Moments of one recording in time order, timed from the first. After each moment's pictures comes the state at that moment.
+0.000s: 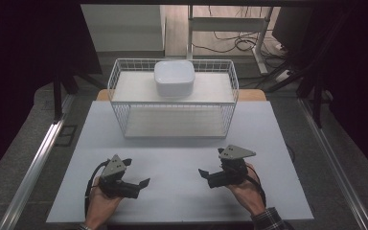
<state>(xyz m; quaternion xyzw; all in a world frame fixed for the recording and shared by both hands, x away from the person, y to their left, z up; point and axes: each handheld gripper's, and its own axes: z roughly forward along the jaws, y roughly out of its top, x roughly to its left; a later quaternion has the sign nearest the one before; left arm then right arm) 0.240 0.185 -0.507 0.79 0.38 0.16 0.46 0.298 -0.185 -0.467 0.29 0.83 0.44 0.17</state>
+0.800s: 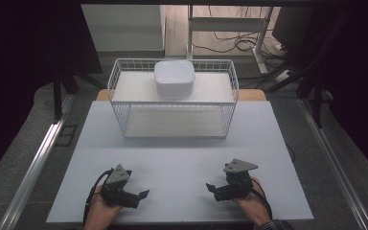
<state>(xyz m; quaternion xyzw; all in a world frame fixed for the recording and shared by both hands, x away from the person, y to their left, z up) 0.235 0.182 -0.538 0.82 0.39 0.12 0.41 0.281 -0.207 -0.508 0.33 0.85 0.39 0.15</state>
